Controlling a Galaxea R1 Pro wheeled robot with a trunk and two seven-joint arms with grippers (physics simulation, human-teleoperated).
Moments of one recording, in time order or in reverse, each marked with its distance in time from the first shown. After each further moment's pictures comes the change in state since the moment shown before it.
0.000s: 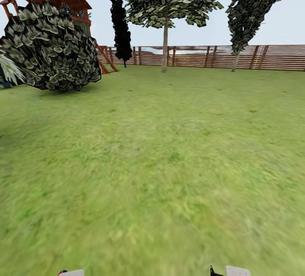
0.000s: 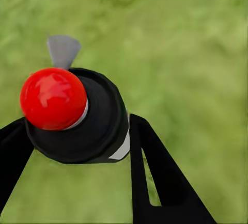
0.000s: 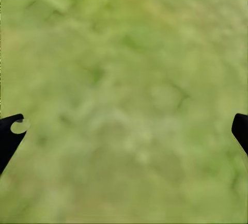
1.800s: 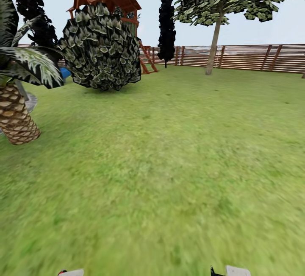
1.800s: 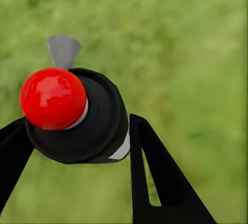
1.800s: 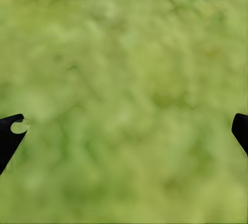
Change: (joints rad) left arm 0.000 0.001 0.001 0.000 0.000 0.000 0.000; right arm 0.000 -0.002 0.000 0.000 -0.001 0.000 0.000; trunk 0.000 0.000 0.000
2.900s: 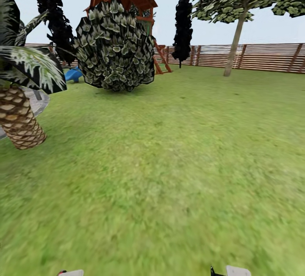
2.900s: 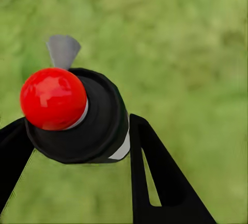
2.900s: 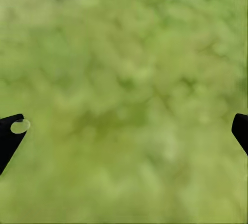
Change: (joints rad) left arm 0.001 0.001 0.000 0.000 0.001 0.000 0.000; right arm 0.000 0.000 -0.001 0.000 -0.002 0.000 -0.003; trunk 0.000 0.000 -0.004
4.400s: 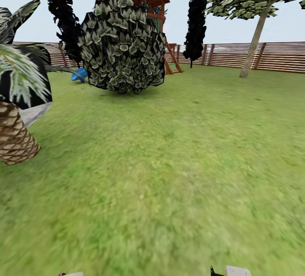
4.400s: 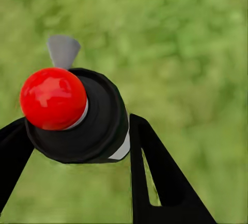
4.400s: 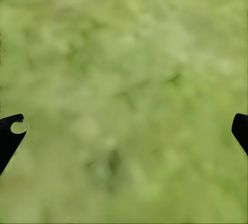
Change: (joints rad) left arm 0.011 0.000 0.000 -0.001 0.000 0.000 0.000; right arm 0.000 0.000 0.001 0.000 0.002 0.000 0.003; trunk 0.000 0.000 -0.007
